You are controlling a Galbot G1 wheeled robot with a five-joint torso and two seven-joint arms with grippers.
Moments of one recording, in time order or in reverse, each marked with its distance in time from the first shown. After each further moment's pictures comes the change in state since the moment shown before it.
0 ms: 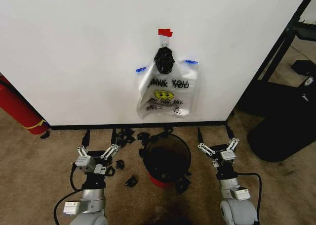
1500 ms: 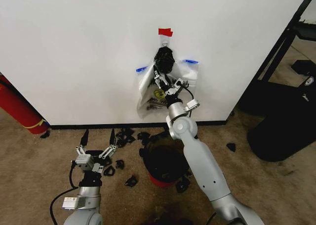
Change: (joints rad) left arm -0.045 0.075 -0.034 0.058 -0.009 0.032 -0.033; right arm 0.809 0.070 -0.380 -0.435 0.959 -0.526 -0.019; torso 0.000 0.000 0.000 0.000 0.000
